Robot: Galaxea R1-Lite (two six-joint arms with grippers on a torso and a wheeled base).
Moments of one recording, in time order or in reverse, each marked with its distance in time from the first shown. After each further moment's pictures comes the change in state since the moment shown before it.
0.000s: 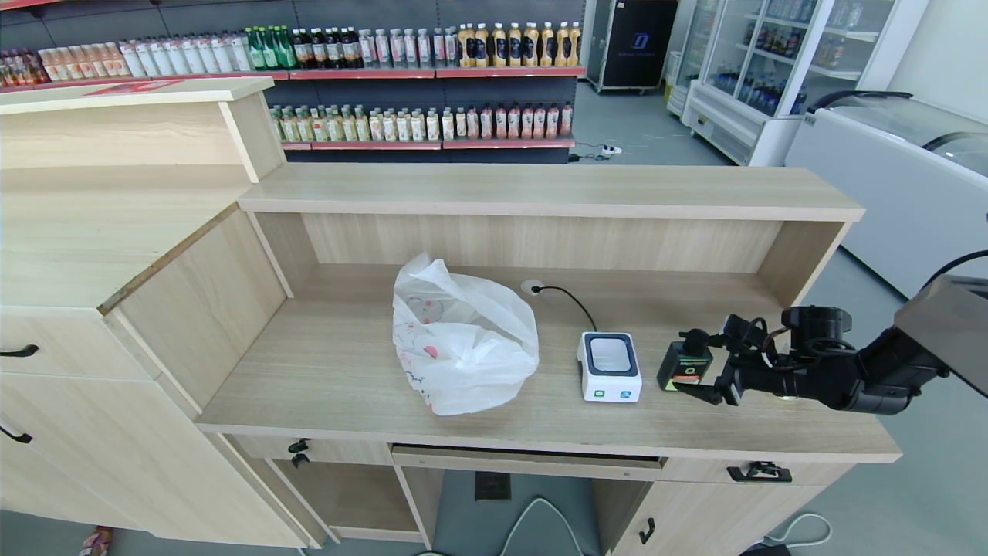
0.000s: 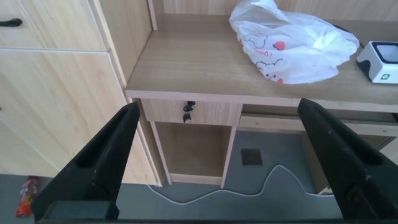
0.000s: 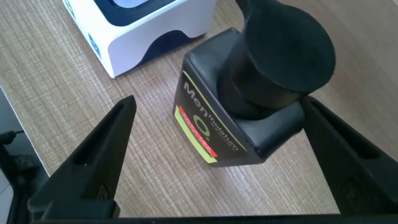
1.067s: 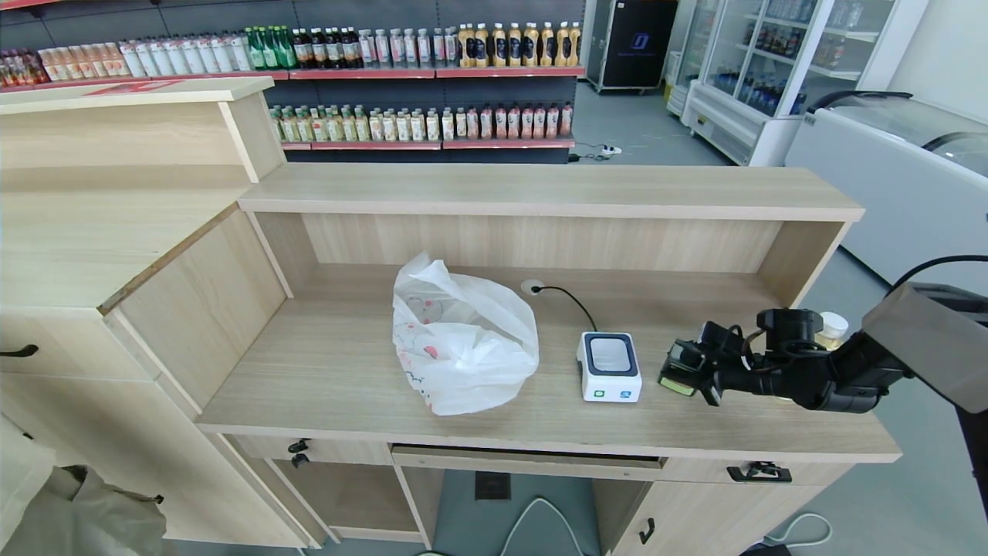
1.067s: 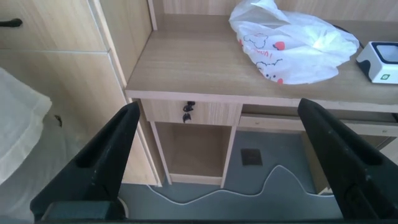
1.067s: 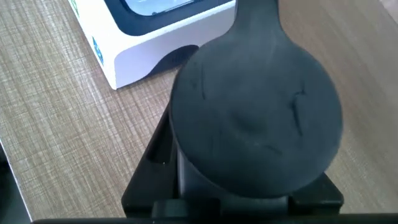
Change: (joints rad) left arm 0.000 0.000 0.000 0.000 0.000 0.000; right arm 0.043 0.058 -0.072 -0.001 0.013 -0.092
